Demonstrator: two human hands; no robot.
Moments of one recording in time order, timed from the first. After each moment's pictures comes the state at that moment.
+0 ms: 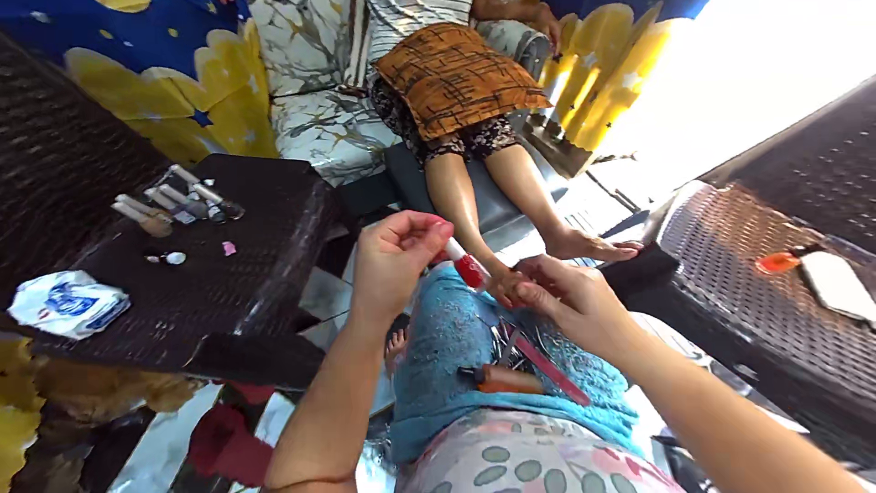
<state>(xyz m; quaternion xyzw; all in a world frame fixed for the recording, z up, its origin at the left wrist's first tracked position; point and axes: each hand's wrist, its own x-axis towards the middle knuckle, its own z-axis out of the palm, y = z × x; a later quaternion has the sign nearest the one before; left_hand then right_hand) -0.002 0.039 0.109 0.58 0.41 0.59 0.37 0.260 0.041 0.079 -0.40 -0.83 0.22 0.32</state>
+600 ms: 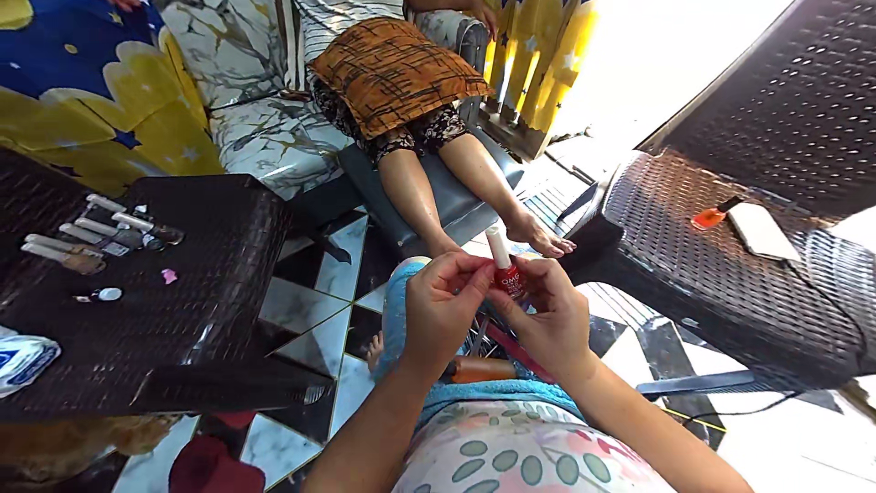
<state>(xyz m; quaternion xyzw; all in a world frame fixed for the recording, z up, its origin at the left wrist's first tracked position) 0.107 0.009 0.072 0.57 0.36 0.61 0.41 0.258 0.001 0.039 -0.39 -0.67 0.17 0.61</state>
